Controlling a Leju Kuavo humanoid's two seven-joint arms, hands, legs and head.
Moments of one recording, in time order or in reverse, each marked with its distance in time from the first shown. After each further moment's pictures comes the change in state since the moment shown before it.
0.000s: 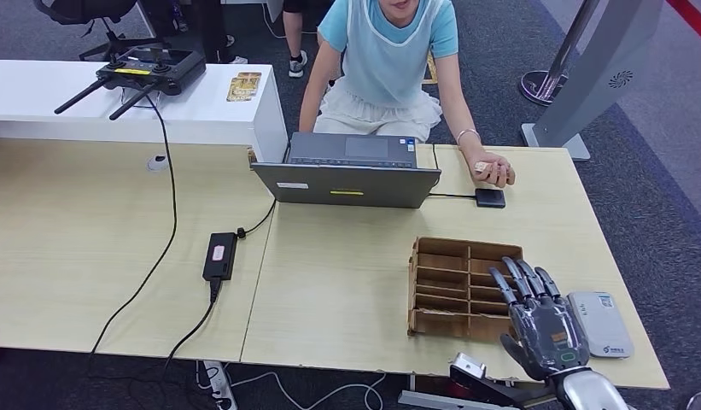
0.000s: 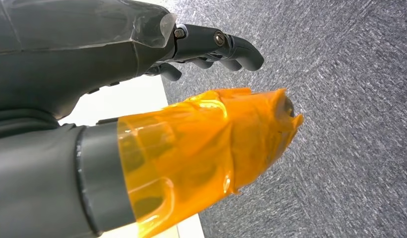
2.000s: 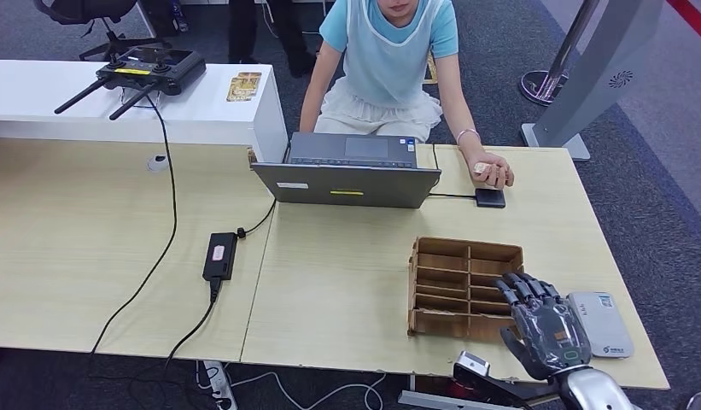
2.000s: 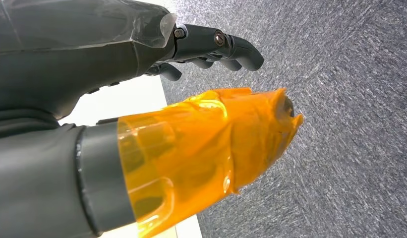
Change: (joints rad) left arm 0.000 0.000 0.000 0.000 -0.021 0.015 0.000; right arm -0.004 -0.016 -0.004 0.008 -0.085 0.021 -0.010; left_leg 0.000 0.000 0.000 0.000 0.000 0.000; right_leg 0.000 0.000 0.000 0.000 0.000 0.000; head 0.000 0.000
